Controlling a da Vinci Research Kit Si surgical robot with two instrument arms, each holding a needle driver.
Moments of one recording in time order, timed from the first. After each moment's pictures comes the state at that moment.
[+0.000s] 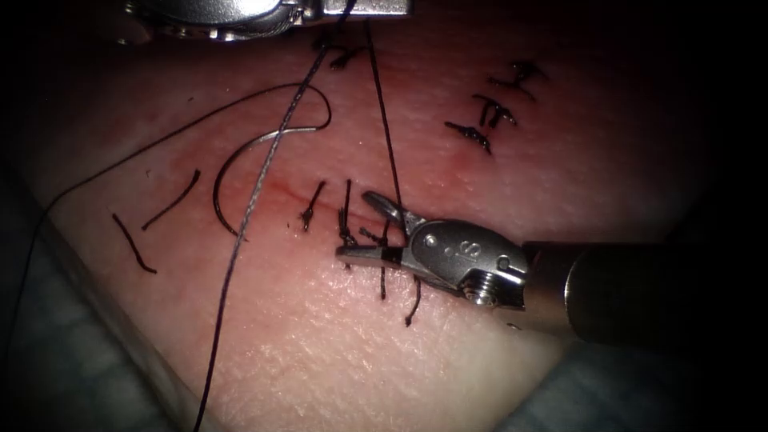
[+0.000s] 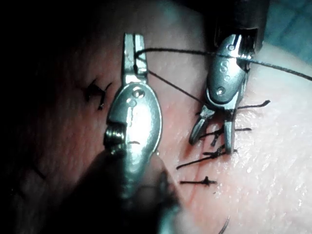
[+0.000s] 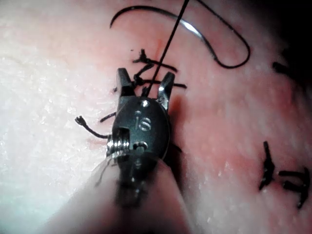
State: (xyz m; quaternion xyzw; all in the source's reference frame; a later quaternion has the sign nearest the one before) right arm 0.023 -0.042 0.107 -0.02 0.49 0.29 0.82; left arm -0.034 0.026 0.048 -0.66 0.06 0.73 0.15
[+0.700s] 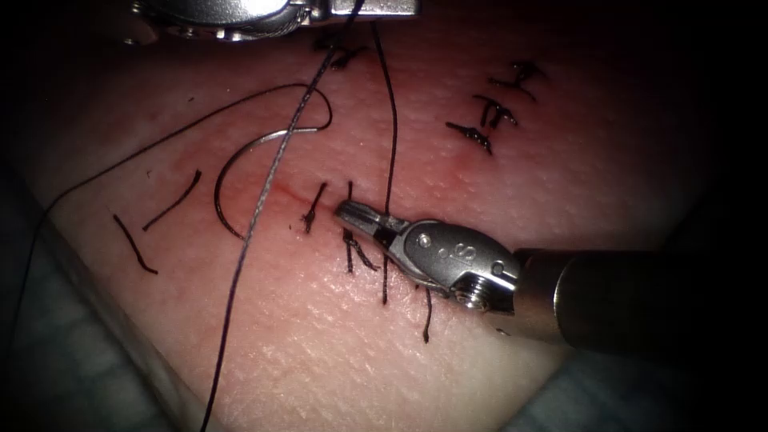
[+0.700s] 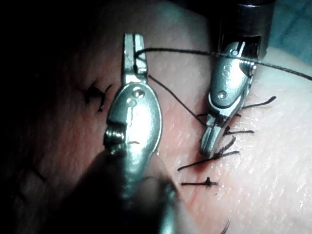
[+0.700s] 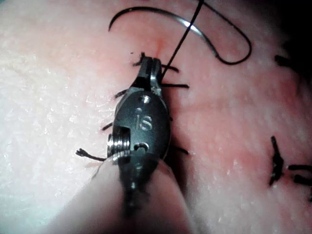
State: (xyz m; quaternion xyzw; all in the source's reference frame) right arm 0.023 -0.042 0.108 0.01 0.49 0.32 0.81; left arm -0.035 0.026 0.049 -0.67 0.06 0.73 0.15
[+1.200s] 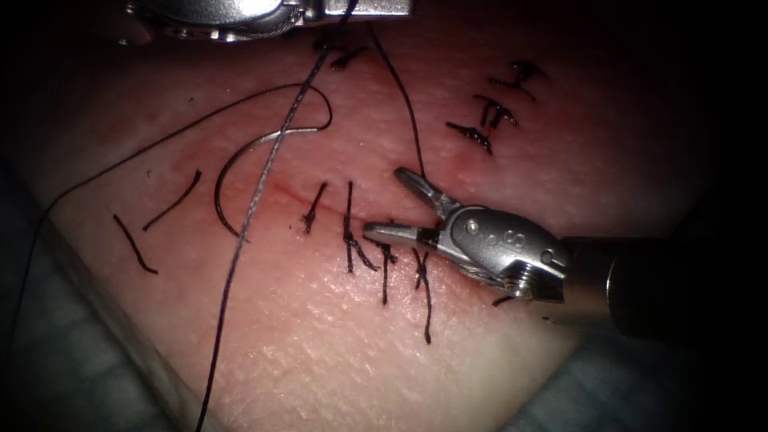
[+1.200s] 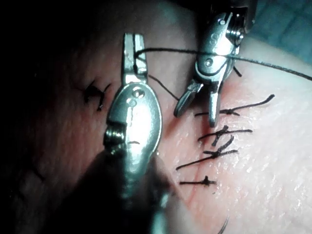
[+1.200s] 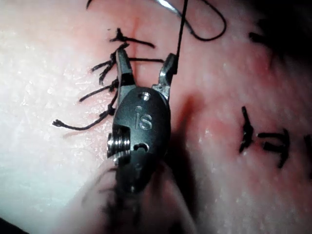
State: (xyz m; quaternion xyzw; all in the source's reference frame) right arm 0.016 -0.040 0.107 -0.01 0.51 0.33 0.79; left arm -0.035 0.026 0.048 -0.67 0.06 0.73 0.15
